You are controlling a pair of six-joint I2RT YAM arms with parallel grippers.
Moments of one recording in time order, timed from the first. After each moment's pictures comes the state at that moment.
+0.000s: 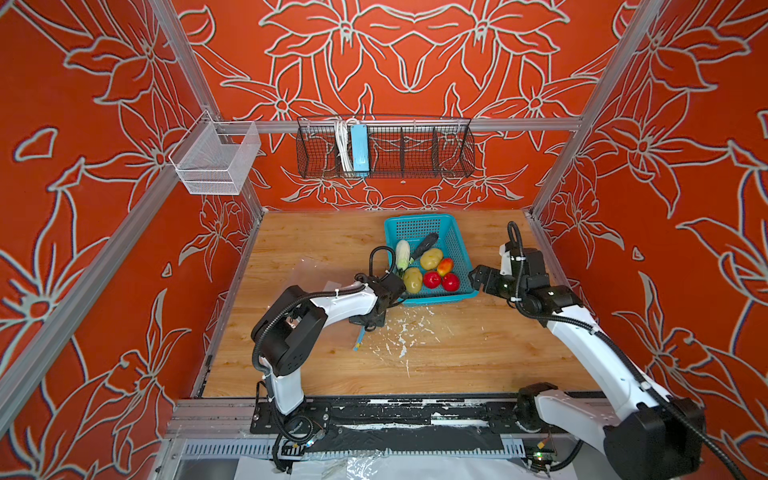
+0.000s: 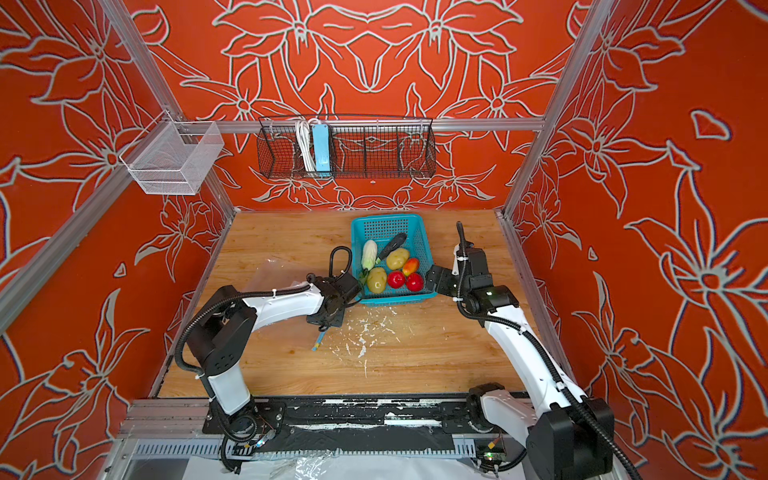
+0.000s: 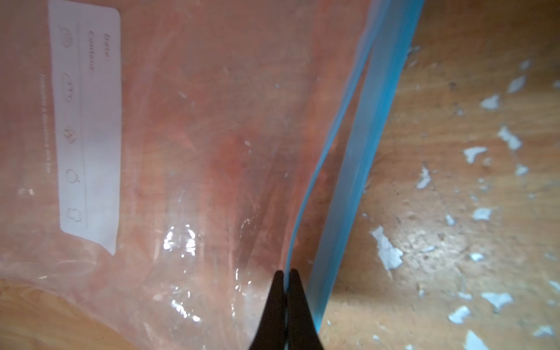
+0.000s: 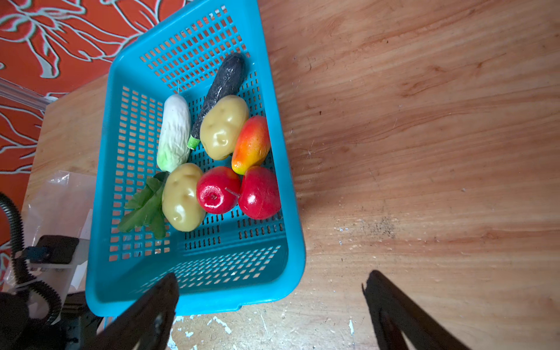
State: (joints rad) left arm -0.69 1.79 1.12 -0.82 -0.35 -0.64; right arm 0.20 1.09 0.89 -0.56 -0.05 0.48
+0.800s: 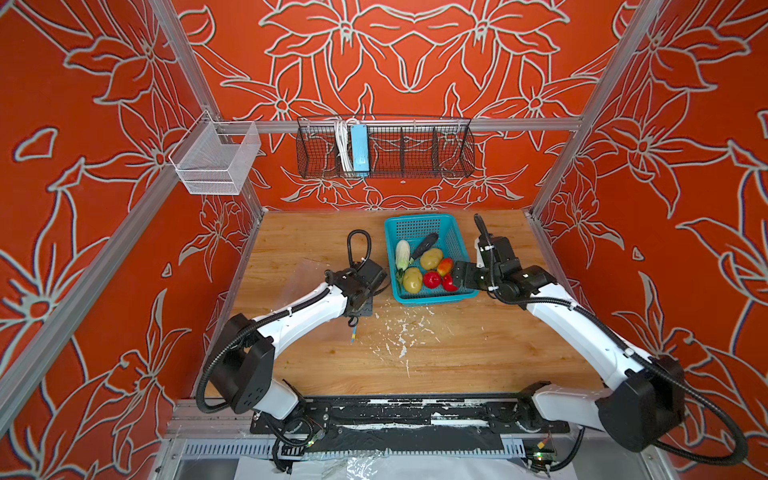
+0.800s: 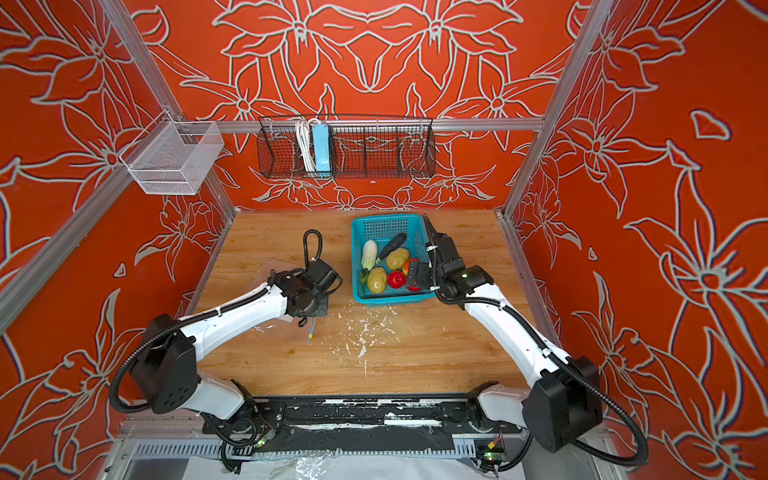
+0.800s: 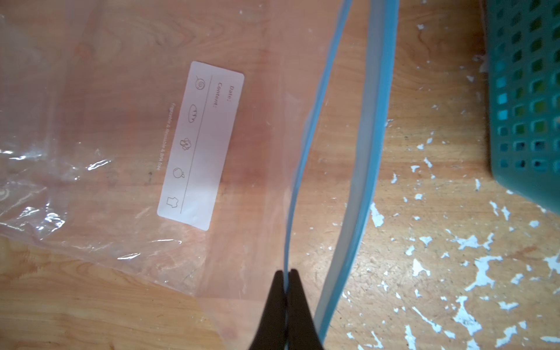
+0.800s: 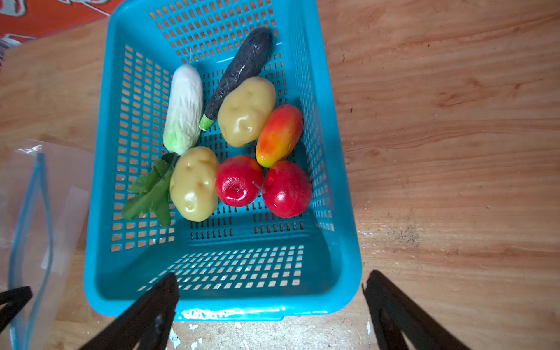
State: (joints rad) left arm -0.60 1.49 1.06 -0.86 -0.32 -0.63; right arm 0.42 1.29 1.08 -0.67 0.10 0.50
